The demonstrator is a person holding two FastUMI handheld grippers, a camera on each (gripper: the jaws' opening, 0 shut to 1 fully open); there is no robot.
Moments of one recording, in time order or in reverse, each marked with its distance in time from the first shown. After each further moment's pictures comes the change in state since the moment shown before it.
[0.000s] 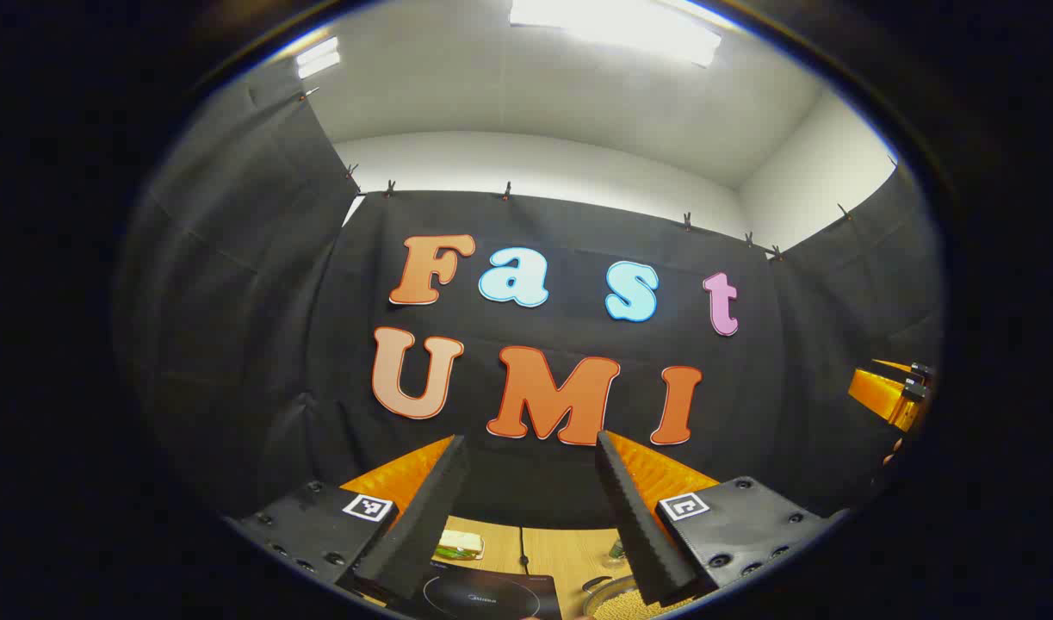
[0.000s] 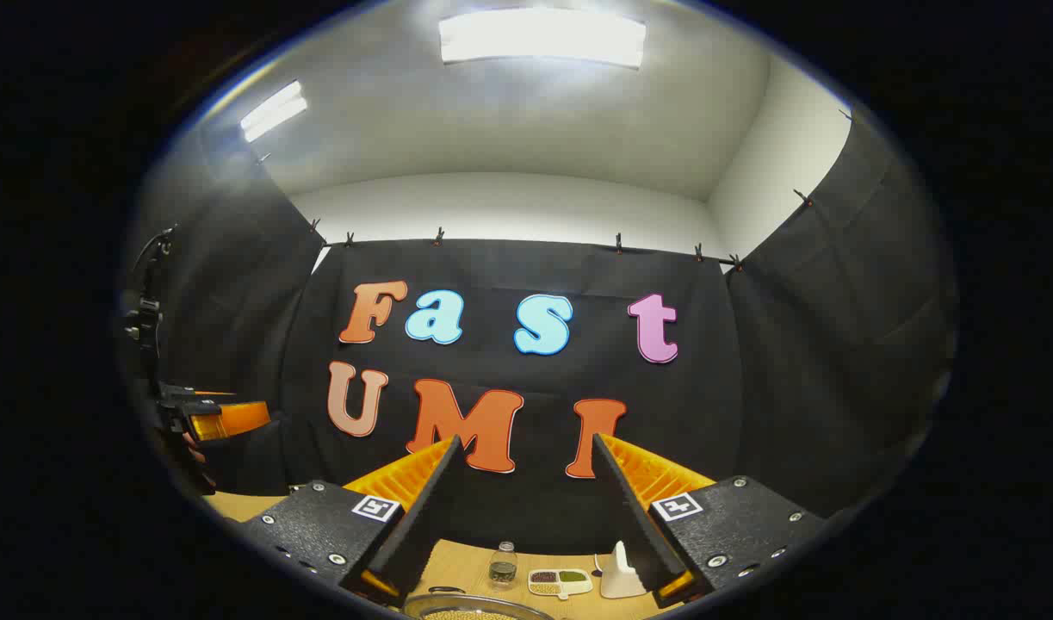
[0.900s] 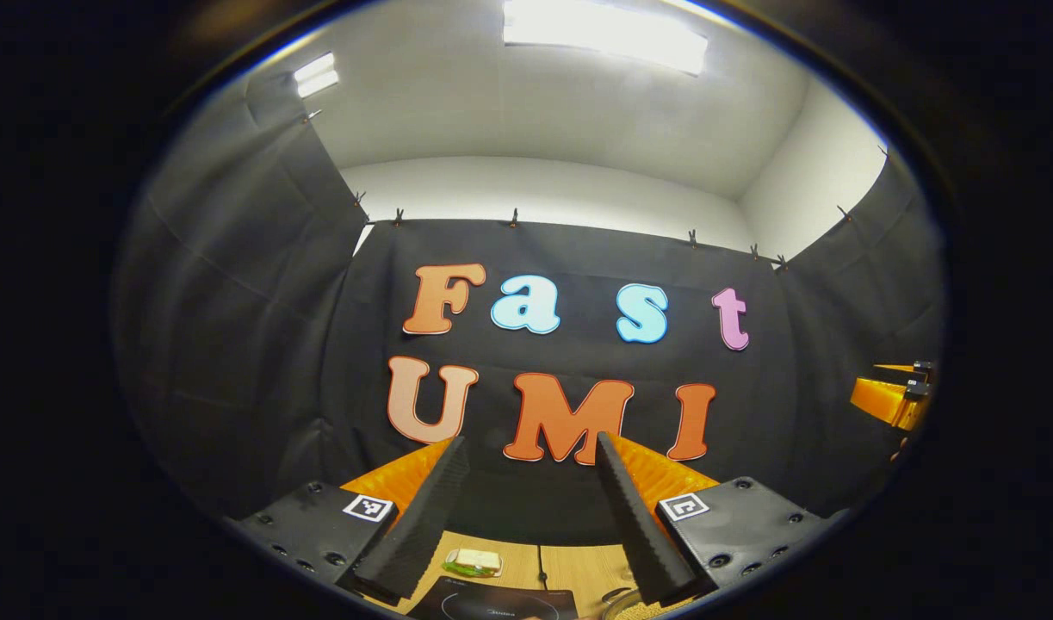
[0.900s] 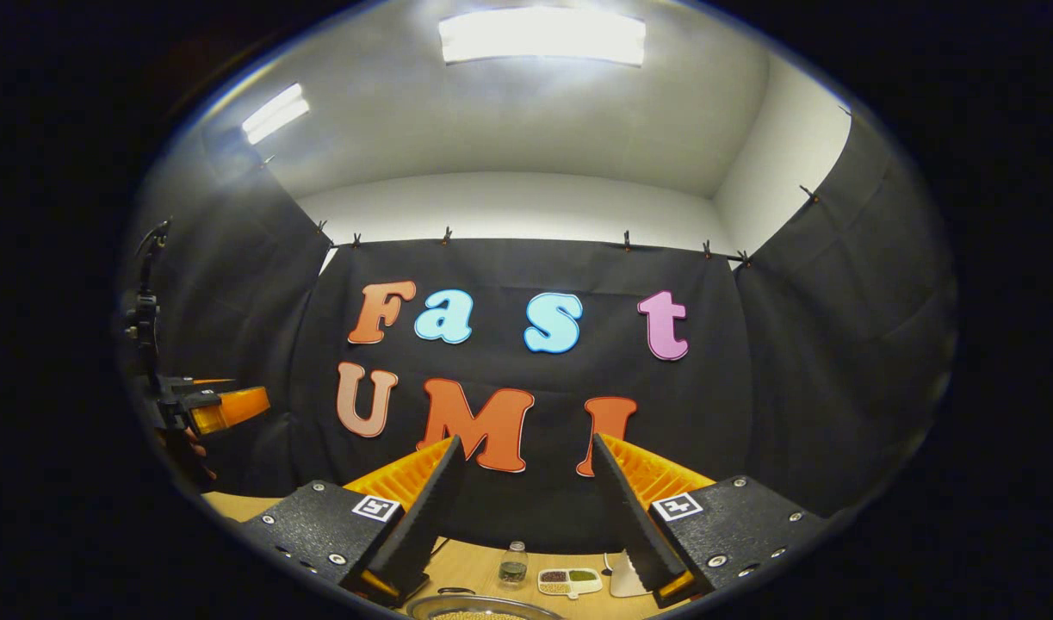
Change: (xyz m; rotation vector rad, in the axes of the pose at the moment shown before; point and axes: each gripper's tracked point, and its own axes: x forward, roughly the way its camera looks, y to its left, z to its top) left arm -0.005 0.010 0.017 0.039 -0.090 0.033; right arm 0.000 0.008 -0.003 0.014 0.000 0.027
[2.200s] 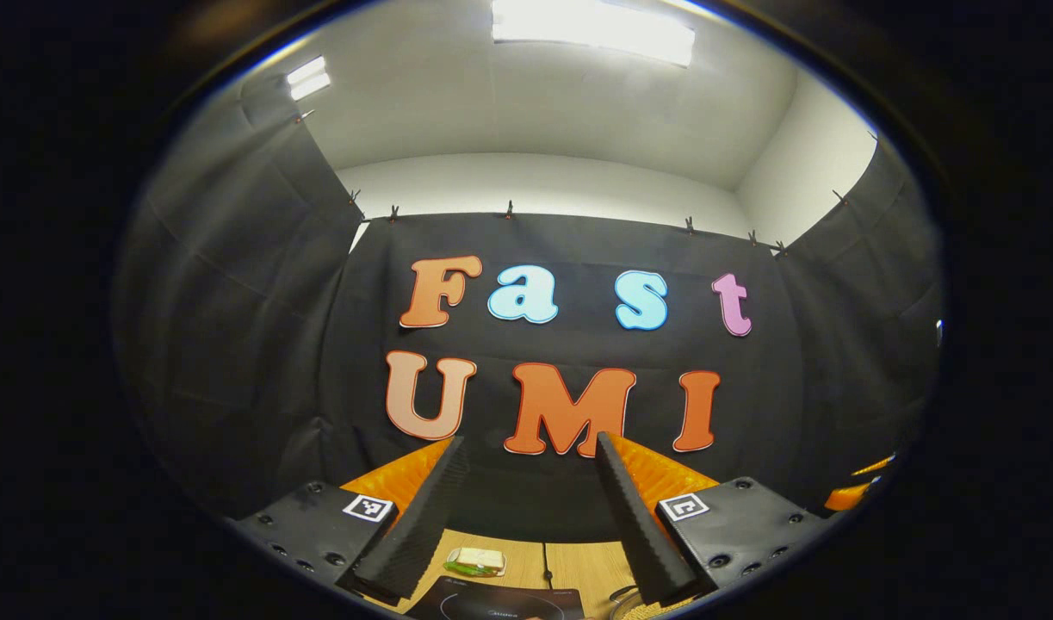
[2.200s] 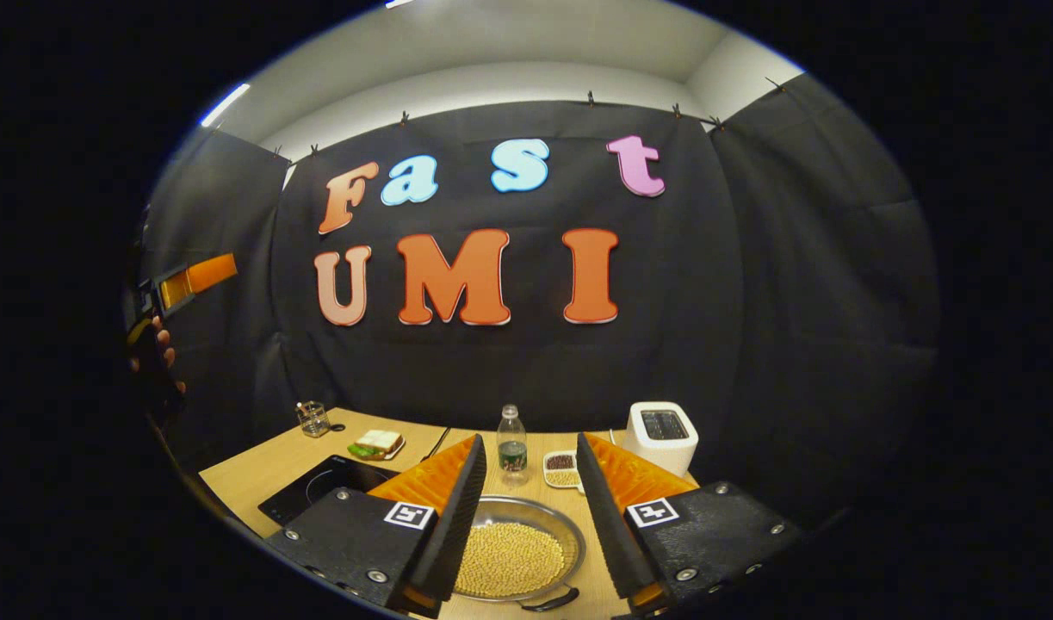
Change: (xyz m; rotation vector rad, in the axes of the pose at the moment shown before) left arm 0.013 -0.008 -0.038 0.043 0.022 0.011; right arm -0.061 -0.015 -0.219 0.120 0.535 -0.034
